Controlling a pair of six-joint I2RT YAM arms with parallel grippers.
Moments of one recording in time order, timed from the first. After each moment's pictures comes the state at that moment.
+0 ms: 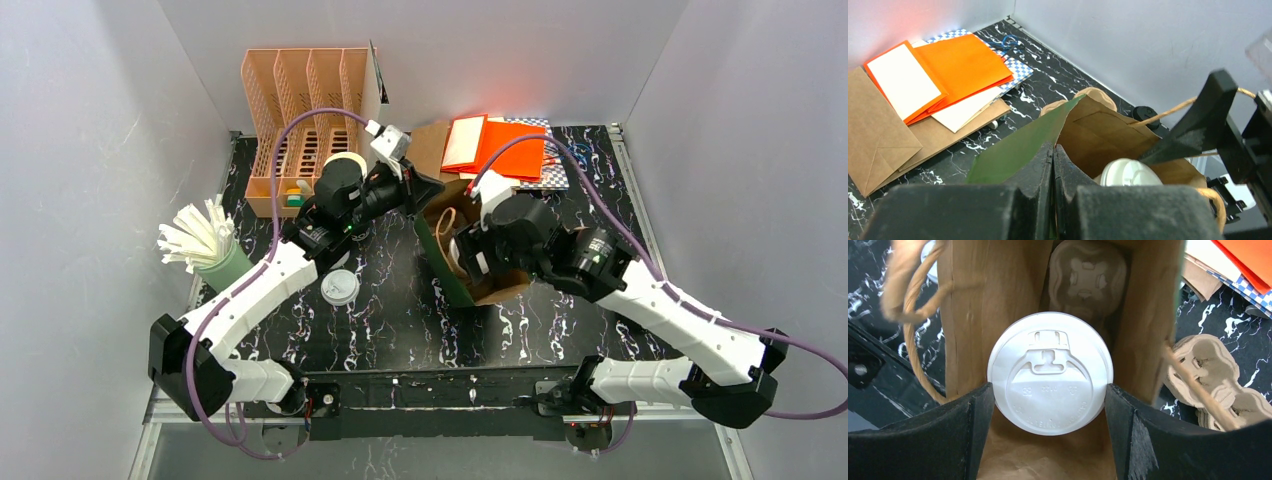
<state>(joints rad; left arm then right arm) -0.65 1.28 1.15 0.07 0.33 -0.25 0.99 1.14 1.38 -0.89 0.24 0.22</state>
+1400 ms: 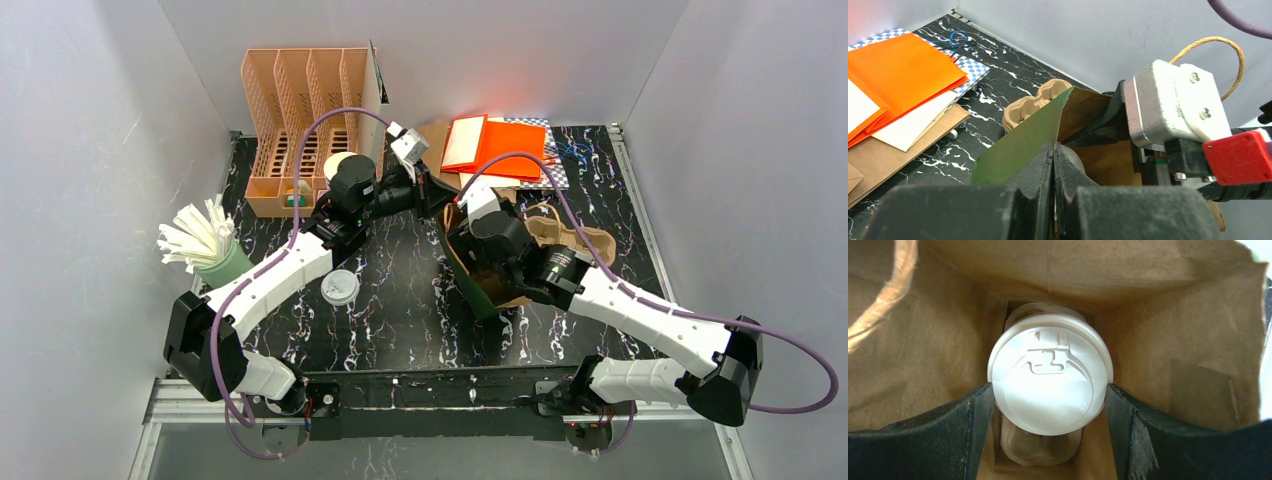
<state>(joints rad) -0.65 1.39 1.13 0.23 0.54 -0.29 1.00 1.16 1.07 -0.52 0.53 0.07</state>
